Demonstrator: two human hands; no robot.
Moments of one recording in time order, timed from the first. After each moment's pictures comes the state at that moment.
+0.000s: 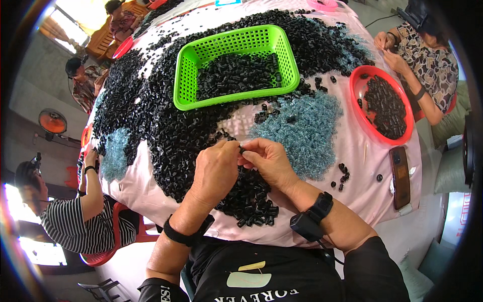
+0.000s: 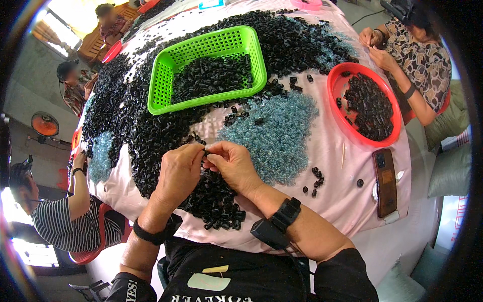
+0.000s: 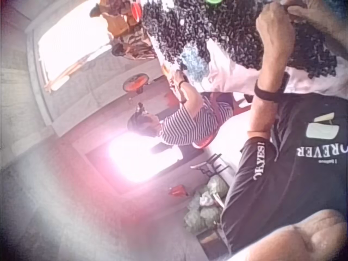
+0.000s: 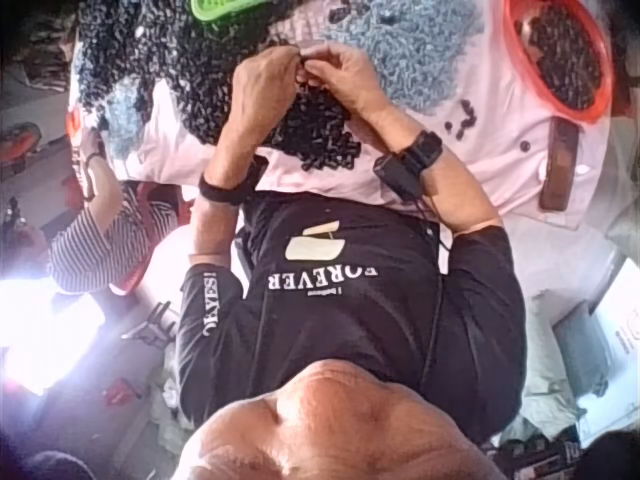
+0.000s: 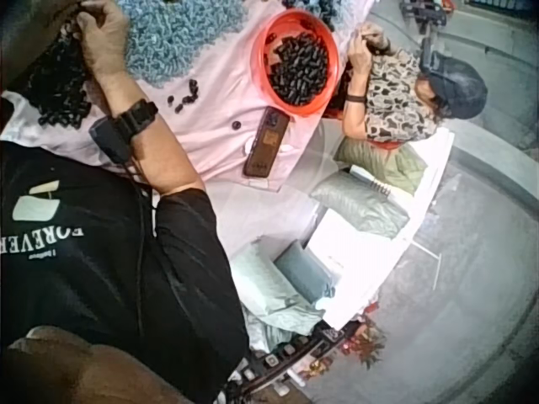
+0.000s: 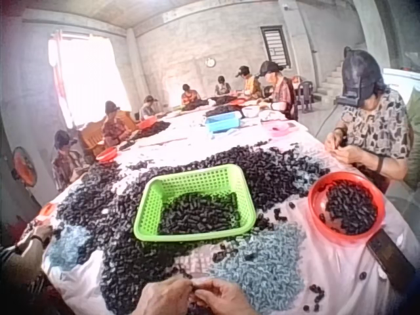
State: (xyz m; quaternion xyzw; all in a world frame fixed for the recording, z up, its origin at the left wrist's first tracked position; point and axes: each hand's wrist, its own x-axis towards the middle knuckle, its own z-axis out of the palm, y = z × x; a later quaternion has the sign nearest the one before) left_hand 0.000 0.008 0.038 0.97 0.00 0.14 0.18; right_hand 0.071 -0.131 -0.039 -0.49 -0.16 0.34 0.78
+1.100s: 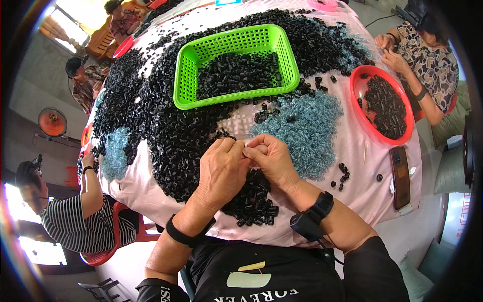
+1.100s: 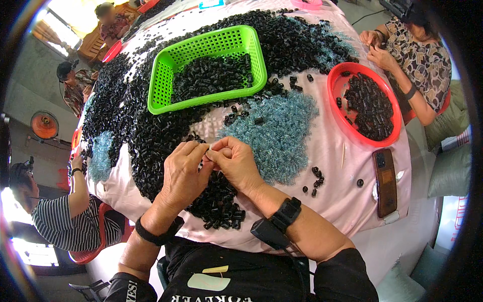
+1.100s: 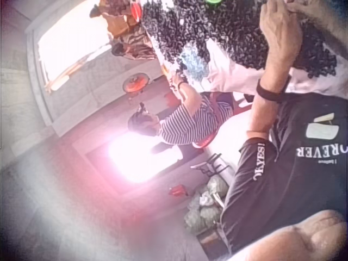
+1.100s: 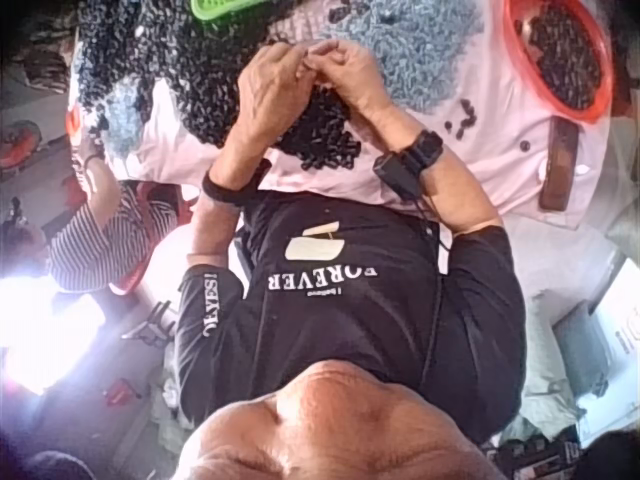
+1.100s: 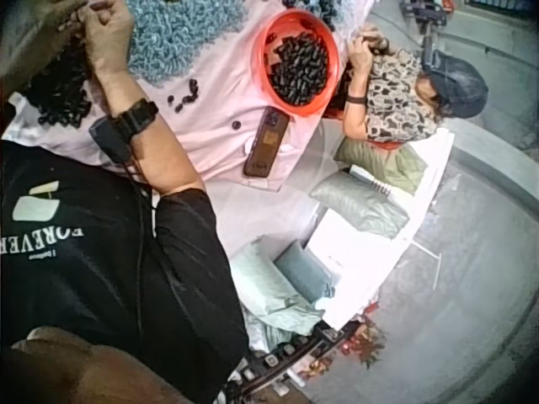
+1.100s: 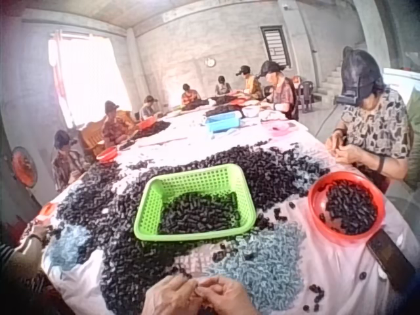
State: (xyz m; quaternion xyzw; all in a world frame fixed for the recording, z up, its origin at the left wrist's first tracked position) left_hand 0.000 -0.006 0.040 0.98 -0.04 0.17 0.13; right_hand 0.074 -0.136 -0.029 -0.51 -0.13 0.33 0.79
